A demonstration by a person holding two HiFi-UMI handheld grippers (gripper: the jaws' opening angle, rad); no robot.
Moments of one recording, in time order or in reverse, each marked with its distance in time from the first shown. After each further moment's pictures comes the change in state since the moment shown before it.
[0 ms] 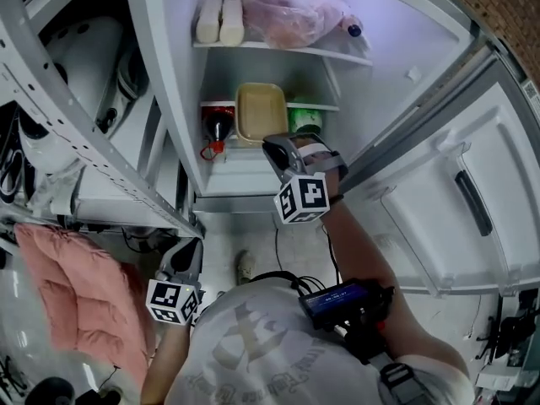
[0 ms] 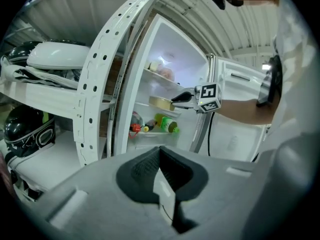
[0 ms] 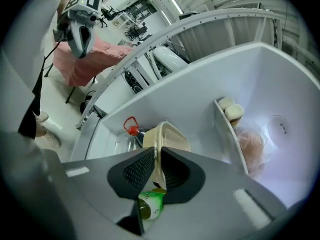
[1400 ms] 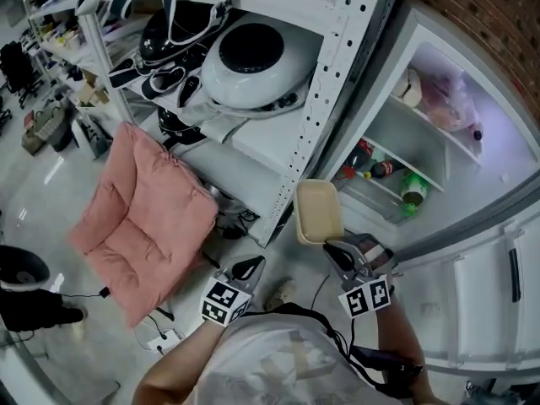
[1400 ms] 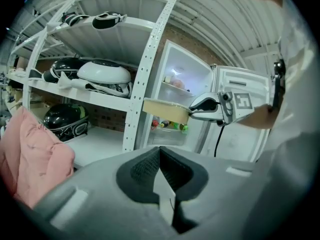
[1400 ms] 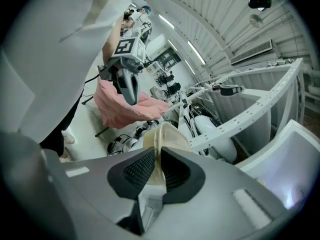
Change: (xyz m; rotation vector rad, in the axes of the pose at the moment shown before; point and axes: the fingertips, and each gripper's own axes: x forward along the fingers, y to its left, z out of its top) left arm -0.147 -0.009 -0.059 -0.072 -0.062 0.204; right arm -0.144 0.158 0.187 -0.181 -0.533 0.234
